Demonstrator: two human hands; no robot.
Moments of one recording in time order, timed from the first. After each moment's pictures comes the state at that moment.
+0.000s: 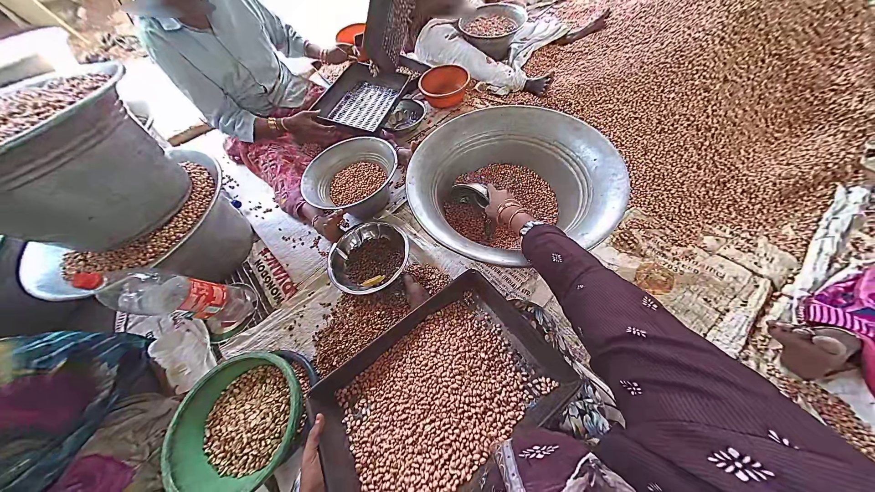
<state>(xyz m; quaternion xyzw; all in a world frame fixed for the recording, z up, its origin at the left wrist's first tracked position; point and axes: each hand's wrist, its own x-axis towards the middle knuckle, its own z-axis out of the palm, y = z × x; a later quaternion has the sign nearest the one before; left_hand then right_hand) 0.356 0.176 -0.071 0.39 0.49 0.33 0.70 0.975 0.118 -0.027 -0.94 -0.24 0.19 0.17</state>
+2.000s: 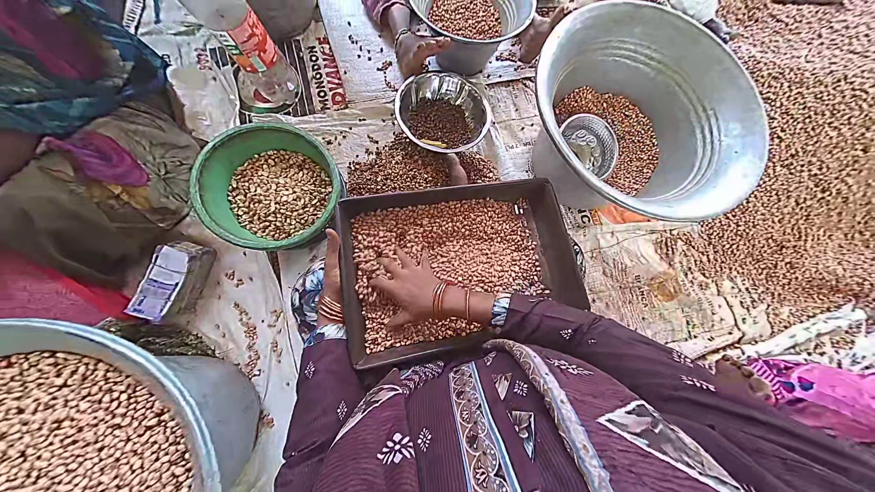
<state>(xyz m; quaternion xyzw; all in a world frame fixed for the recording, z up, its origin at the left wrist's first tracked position) 0.325 0.162 -0.091 0.32 0.25 0.40 0.82 0.481 0.072 -0.030 -0.56 -0.75 0.35 -0.06</state>
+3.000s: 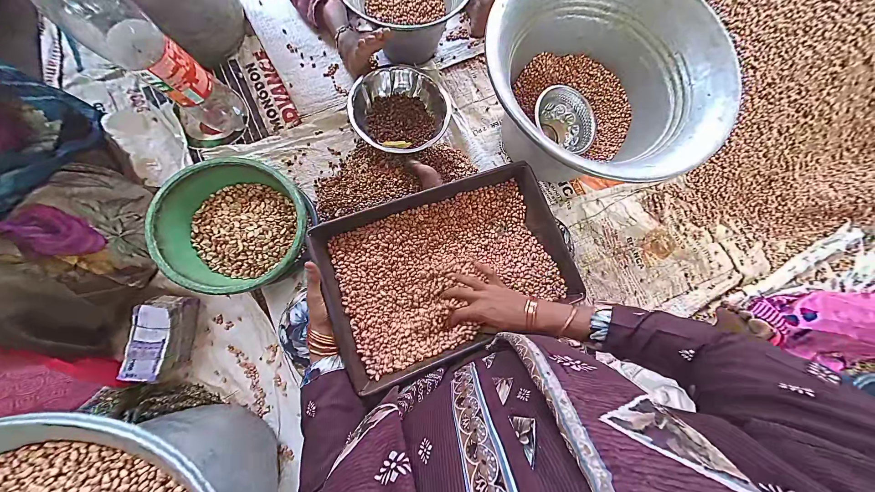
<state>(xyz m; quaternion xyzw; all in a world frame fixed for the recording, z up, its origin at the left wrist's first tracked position) 0.328 0.156 -0.089 0.41 0.34 0.39 0.75 0.595 -0.050 -0.032 -0.54 -0.77 0.33 0.02</state>
